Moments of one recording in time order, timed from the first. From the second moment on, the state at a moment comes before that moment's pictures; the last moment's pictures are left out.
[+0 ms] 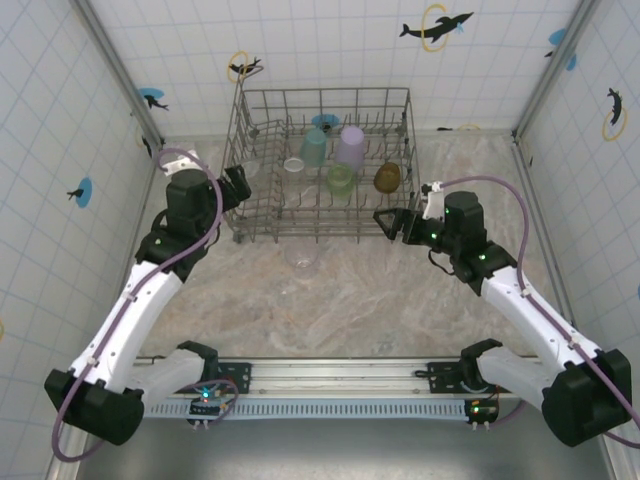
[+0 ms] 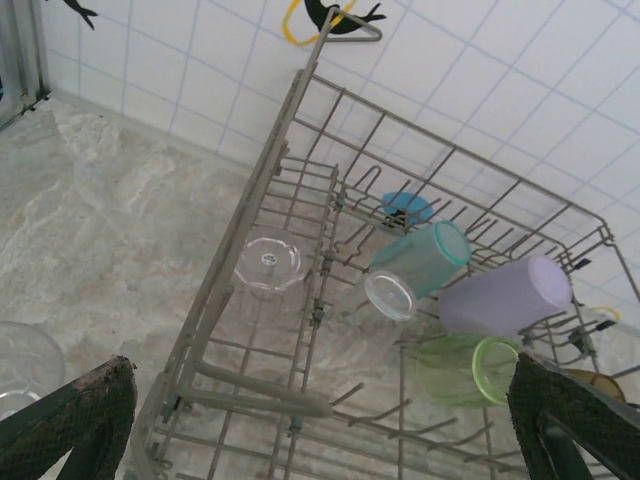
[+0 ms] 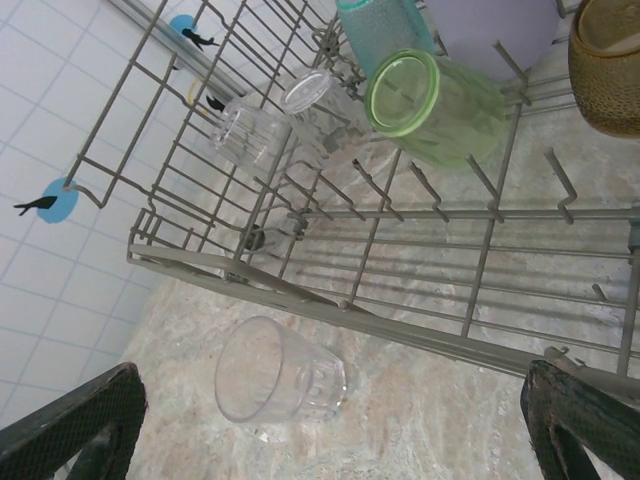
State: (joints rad) left arm -0.36 1.02 1.04 -0.41 -0.23 -0.53; right arm 0.41 1.03 0.73 -0.14 -0.40 0.57
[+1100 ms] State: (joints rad) left arm -0.41 1.09 0.85 -0.62 0.12 -0.47; right arm 0.41 1.12 0.70 -0.15 -0.37 0.58
